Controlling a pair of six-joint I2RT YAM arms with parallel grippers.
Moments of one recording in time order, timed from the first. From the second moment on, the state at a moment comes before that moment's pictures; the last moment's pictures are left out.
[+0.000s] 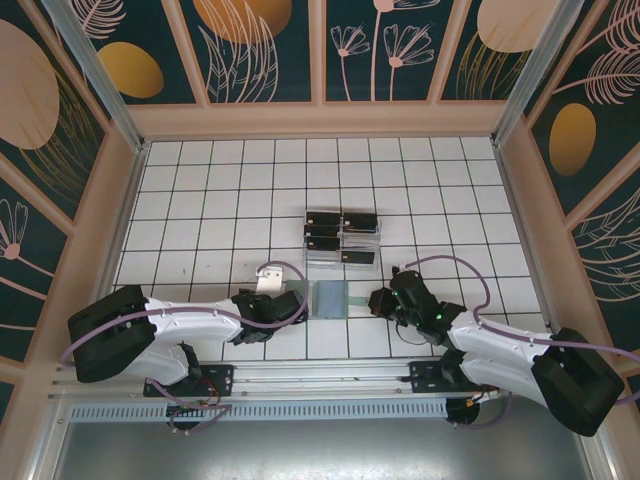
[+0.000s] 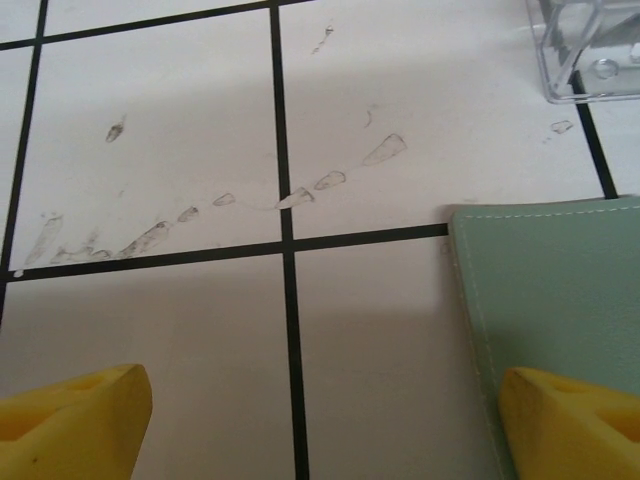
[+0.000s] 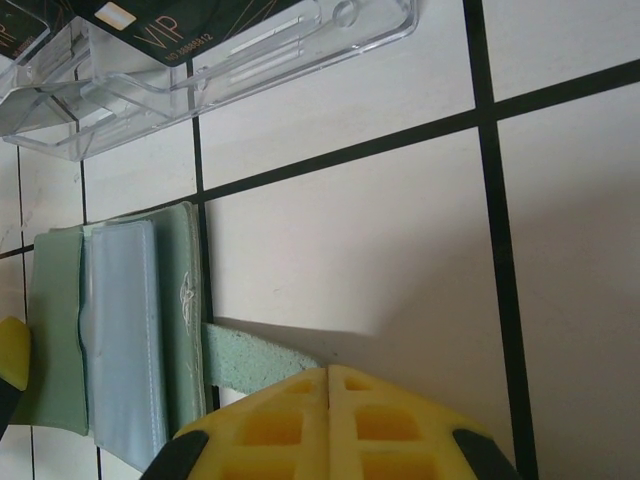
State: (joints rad) left arm -1.14 1.39 0.53 -0.35 -0.66 -0.93; right arm 0.77 0.98 0.18 0.02 -0.04 0.99
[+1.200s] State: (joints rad) left arm -1.14 1.38 0.52 -0.38 -0.71 -0.96; right arm 0.92 1.25 0.51 -0.02 -0.08 0.92
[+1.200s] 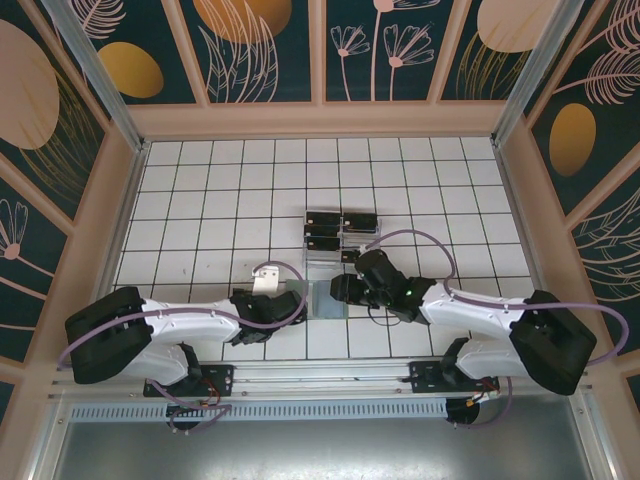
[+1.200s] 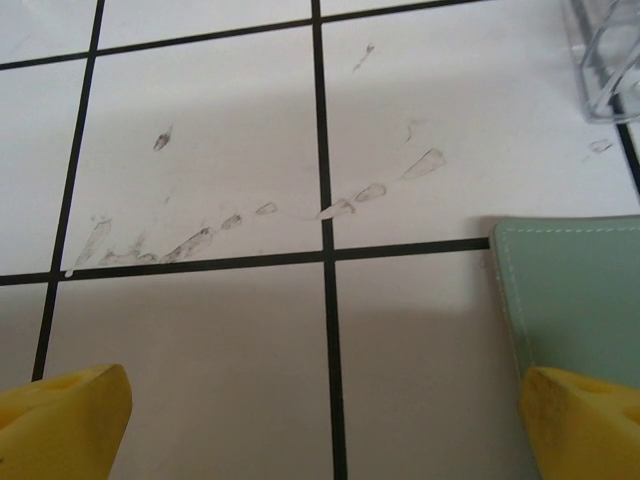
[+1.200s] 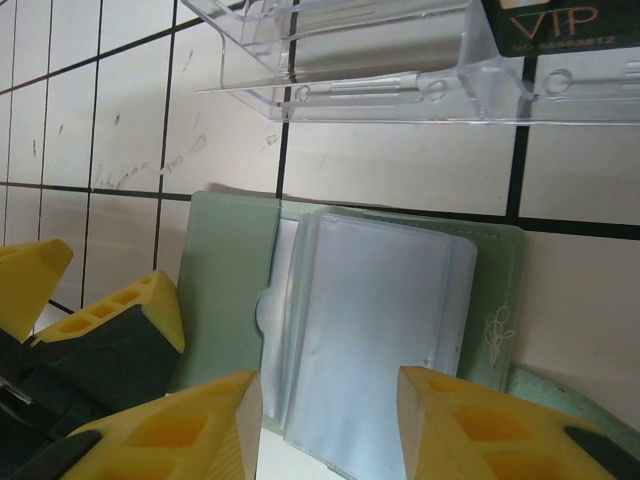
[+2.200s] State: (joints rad) left arm -1.14 1.39 0.48 -0.34 -0.69 -0.96; right arm 0.92 1.39 0.46 0.11 -0.10 0.95
